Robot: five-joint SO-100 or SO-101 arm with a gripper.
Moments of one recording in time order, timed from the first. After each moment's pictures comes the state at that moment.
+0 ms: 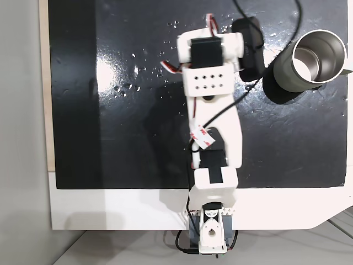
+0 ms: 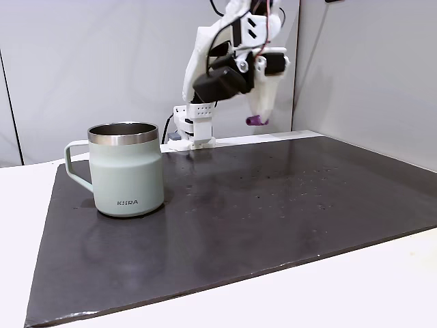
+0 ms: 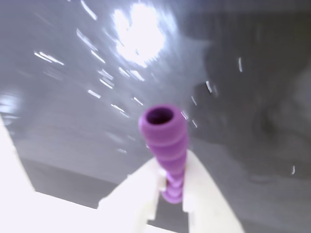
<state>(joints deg) -3.6 64.6 34.4 103.4 -8.0</state>
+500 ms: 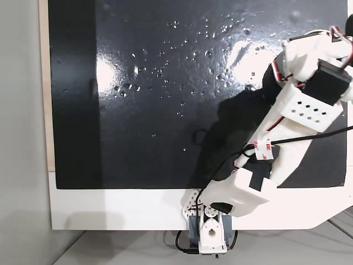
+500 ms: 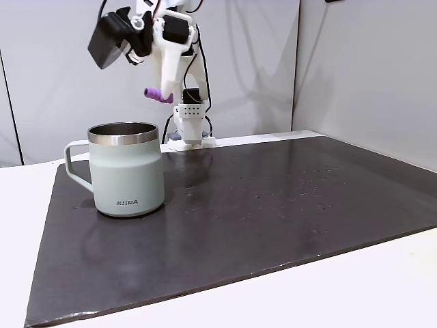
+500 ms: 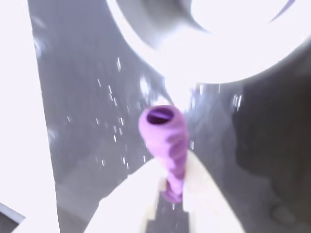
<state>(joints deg) 23.8 63.0 19.2 103.8 -35.2</state>
